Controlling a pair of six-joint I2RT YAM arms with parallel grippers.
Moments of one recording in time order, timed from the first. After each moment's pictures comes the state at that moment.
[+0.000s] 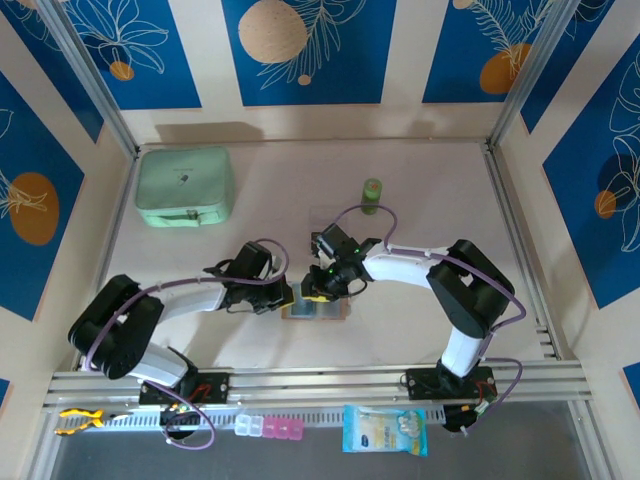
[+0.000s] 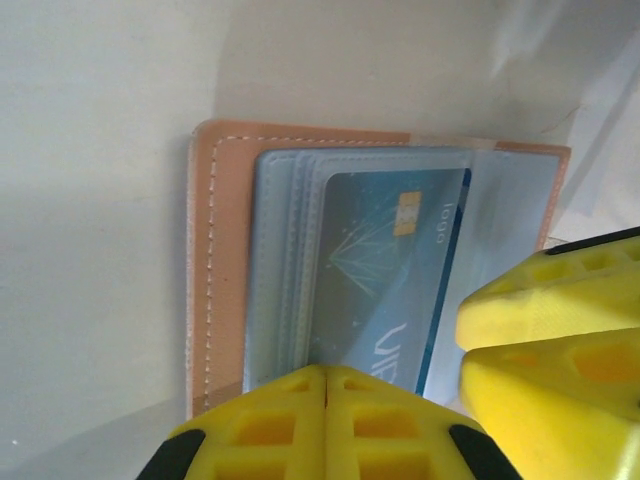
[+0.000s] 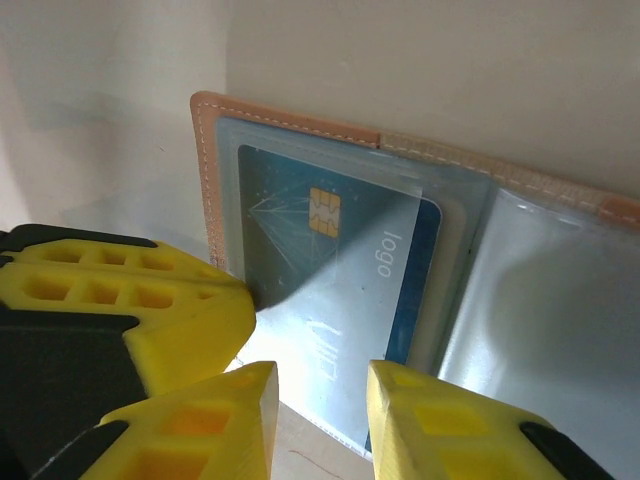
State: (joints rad) left arm -0.62 1.46 0.57 -0.12 0.45 -0.89; right arm 0.80 1.75 0.99 -0.39 -0.46 0.83
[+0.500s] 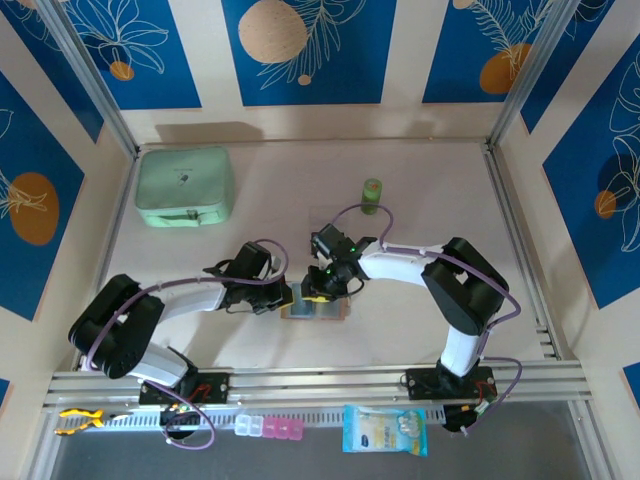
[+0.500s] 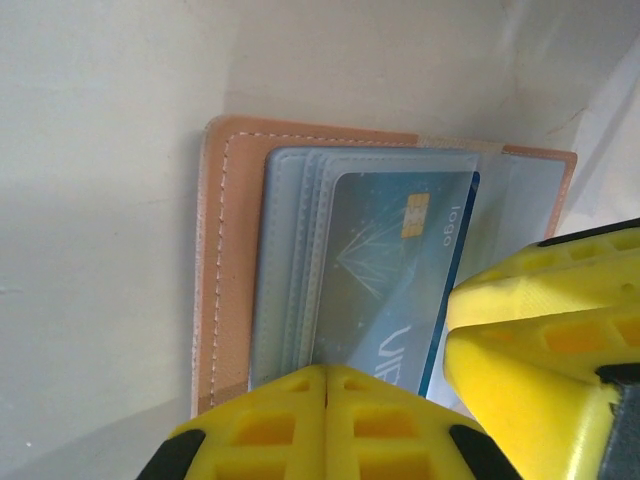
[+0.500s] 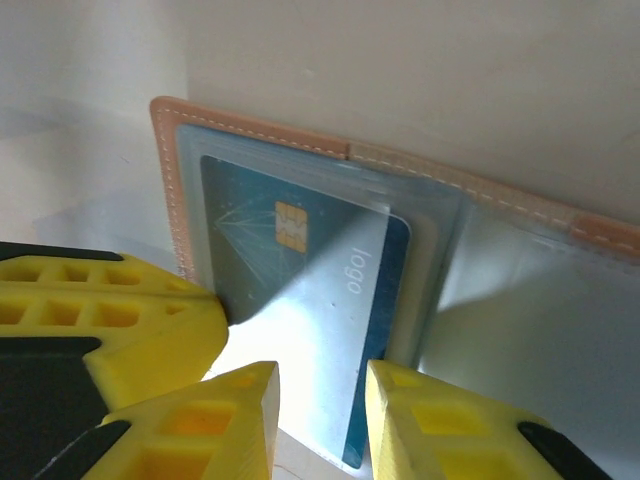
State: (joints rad) left arm -0.62 1.46 0.57 -0.12 0.45 -0.88; right arm 0.81 1.77 1.02 -0.43 -0.42 0.83
